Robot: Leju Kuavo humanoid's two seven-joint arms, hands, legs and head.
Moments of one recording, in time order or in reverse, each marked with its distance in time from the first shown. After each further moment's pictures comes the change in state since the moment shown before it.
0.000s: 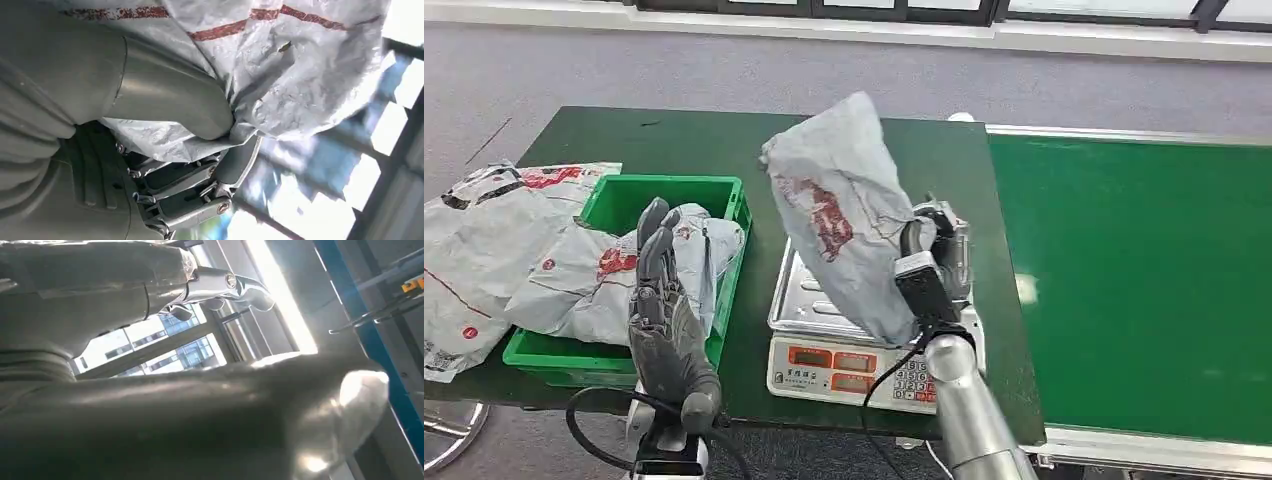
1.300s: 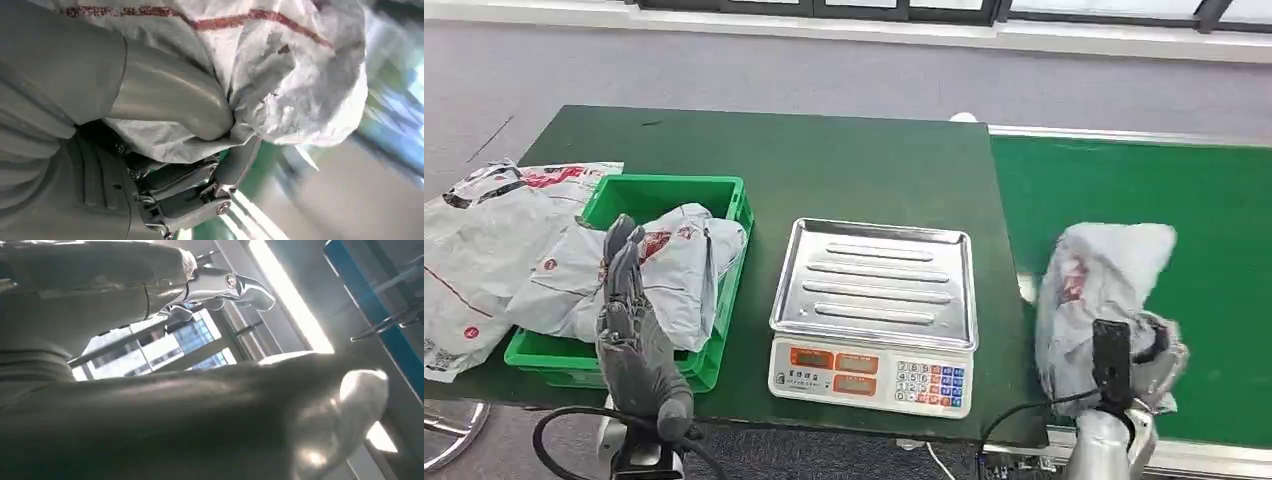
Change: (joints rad) left arm 0.103 -0.001 0.105 -0.076 -0.075 -0.031 0.000; right arm 0.163 -0.122 -0.793 -0.144 0.115 -0.174 -0.034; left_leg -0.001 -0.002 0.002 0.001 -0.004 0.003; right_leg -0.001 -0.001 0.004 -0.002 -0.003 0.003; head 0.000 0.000
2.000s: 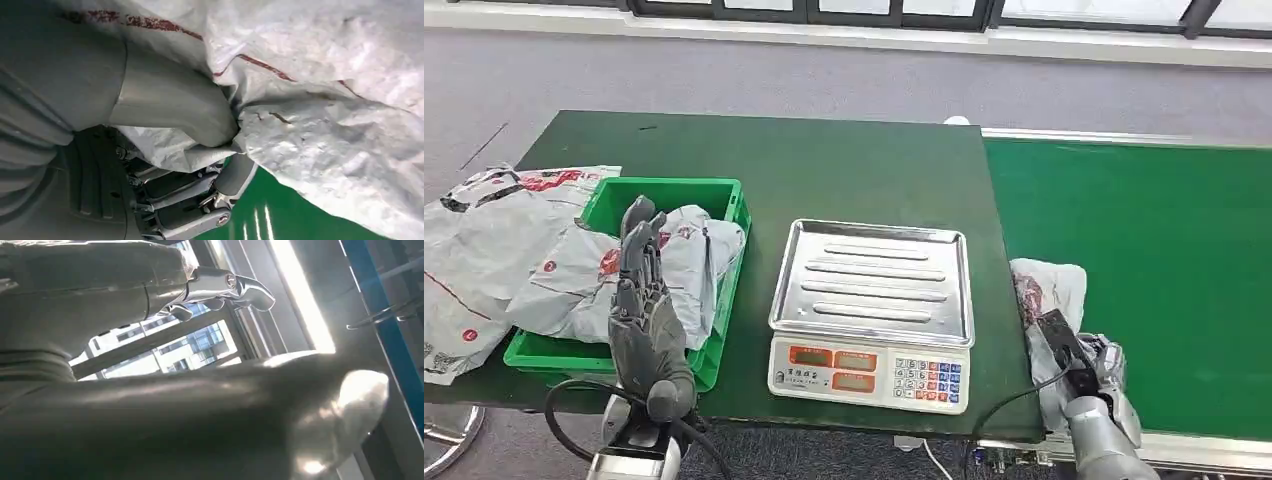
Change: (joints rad) left arm -0.050 0.005 0.002 0.031 0.128 -0.117 0.000; right arm -0.274 -0.234 -0.142 0.767 0.654 0.237 0.426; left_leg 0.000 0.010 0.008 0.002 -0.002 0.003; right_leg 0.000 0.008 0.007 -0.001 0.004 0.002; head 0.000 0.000
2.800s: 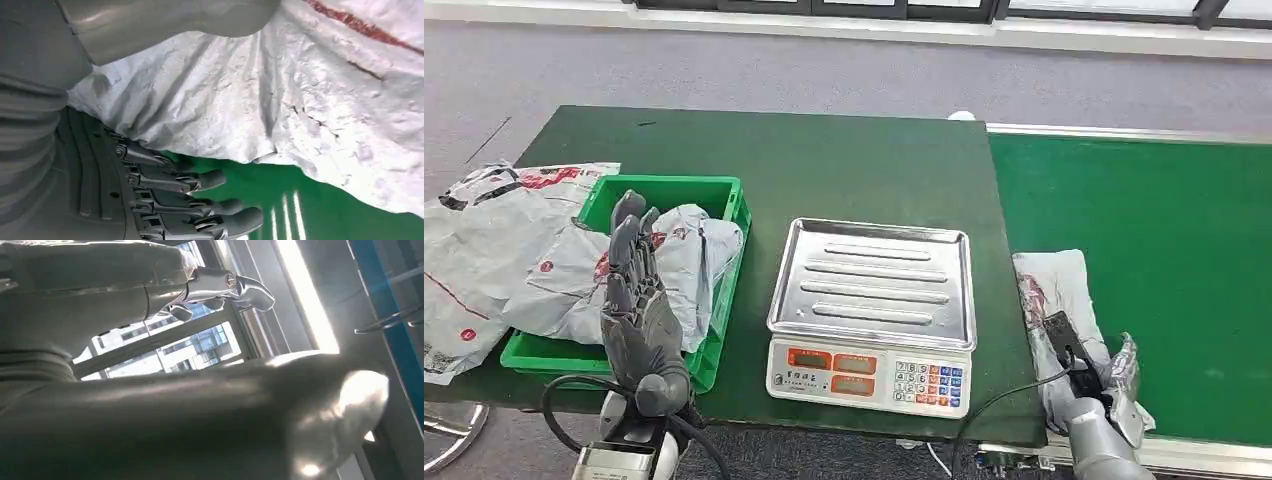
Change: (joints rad) left arm -0.014 0.005 0.000 0.000 0.047 -0.011 0.000; right arm 0.015 0.003 0.014 -0.044 0.068 -0.027 0.160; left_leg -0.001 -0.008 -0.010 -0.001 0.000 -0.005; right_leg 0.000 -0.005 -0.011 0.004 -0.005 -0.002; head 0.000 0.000
